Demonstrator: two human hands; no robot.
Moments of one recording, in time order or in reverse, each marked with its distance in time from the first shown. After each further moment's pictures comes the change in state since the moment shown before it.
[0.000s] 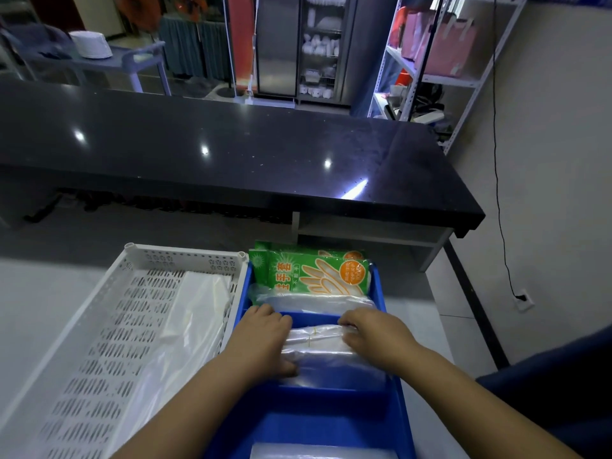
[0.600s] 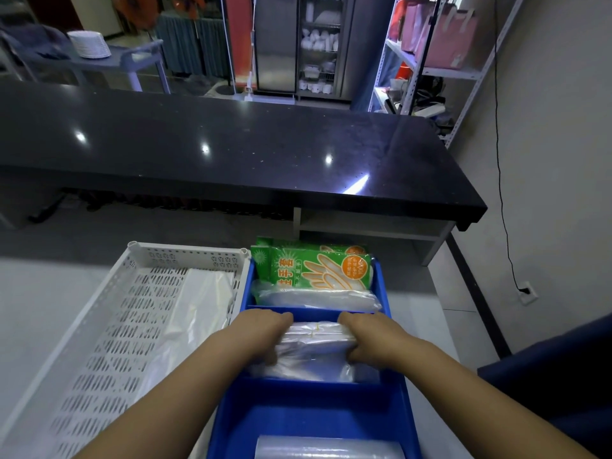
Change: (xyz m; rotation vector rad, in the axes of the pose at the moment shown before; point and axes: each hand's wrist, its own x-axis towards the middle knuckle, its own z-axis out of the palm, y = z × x) left_hand 0.013 -0.013 -0.012 0.023 -0.277 0.020; right_hand -0.003 -0.011 -0.005 -0.151 -0.245 -0.041
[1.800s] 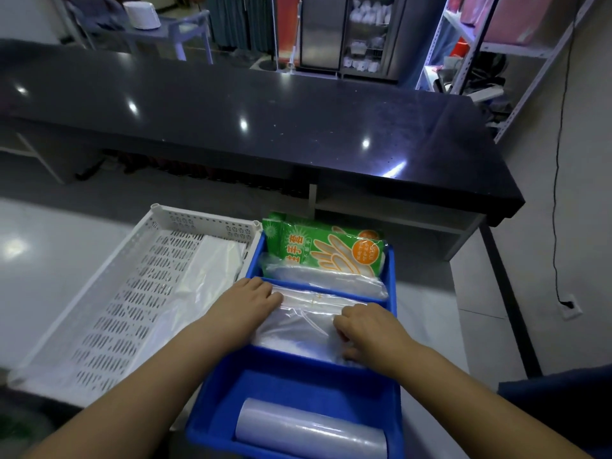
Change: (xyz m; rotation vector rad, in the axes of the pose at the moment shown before) left_hand -0.027 0.001 0.022 0.208 0.251 -0.021; right_hand -0.009 0.005 0.007 -0.267 0.120 -0.363
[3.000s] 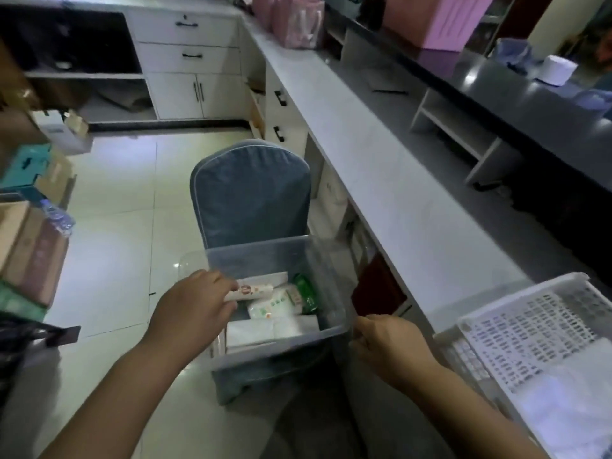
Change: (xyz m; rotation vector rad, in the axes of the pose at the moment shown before) left_hand -0.620 -0.079 0.110 -0.395 0.328 -1.521; right_hand 0.129 -0.526 0.023 -0.178 0.028 -0.813
